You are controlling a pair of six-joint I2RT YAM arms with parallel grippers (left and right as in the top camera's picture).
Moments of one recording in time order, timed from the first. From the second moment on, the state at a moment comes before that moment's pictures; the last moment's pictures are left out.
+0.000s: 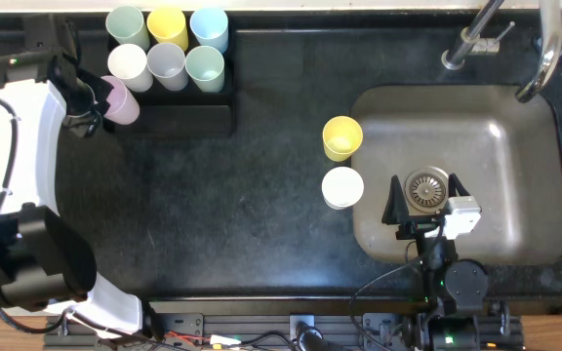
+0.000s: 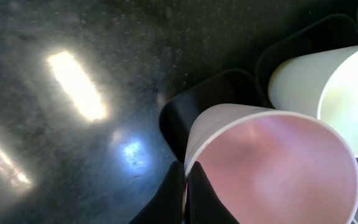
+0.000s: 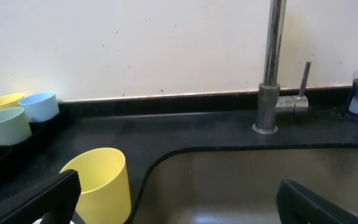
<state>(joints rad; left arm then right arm) 0.19 1.81 1.58 -1.06 -0.08 -0.92 0.05 0.01 0.02 -0.02 -0.04 0.13</state>
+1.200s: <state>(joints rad) 0.16 1.92 1.58 -0.98 -0.14 -0.93 0.05 0.01 0.02 -0.02 -0.04 0.13</state>
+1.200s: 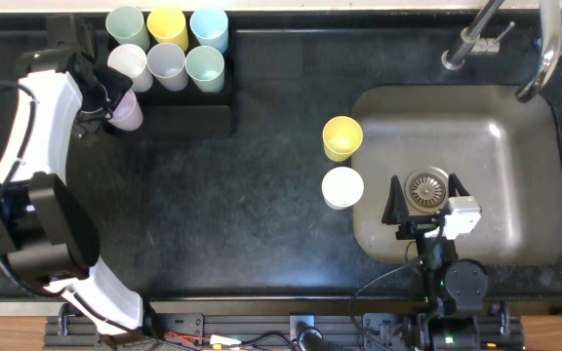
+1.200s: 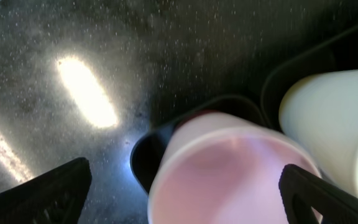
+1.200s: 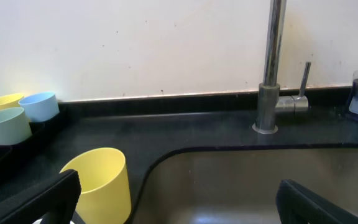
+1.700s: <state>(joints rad) -0.35 1.62 1.60 -0.92 -0.20 -0.86 0.05 0.01 0.02 -0.02 -0.04 0.13</state>
